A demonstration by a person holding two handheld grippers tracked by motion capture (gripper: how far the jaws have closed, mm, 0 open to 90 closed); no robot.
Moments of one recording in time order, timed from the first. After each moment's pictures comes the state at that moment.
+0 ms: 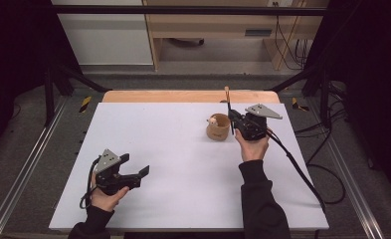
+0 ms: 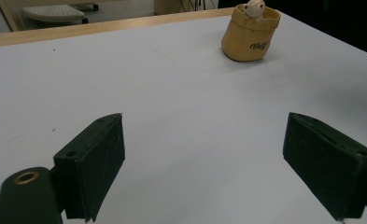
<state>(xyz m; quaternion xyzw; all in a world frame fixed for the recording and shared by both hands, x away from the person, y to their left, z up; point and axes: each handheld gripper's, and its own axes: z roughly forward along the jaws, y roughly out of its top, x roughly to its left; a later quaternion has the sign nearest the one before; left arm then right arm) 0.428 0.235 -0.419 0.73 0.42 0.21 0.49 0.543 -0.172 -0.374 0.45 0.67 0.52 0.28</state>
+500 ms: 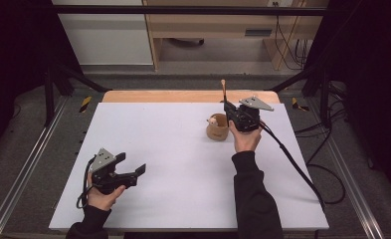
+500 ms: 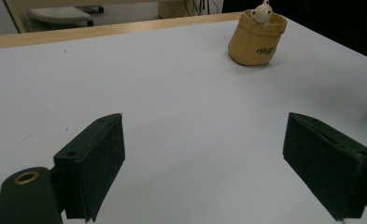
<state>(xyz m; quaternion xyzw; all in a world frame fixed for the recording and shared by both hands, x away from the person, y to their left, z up) 0.429 0.245 -0.418 0.73 0.43 0.21 0.49 0.574 -0.159 -0.377 0.46 0.66 0.52 0.29</state>
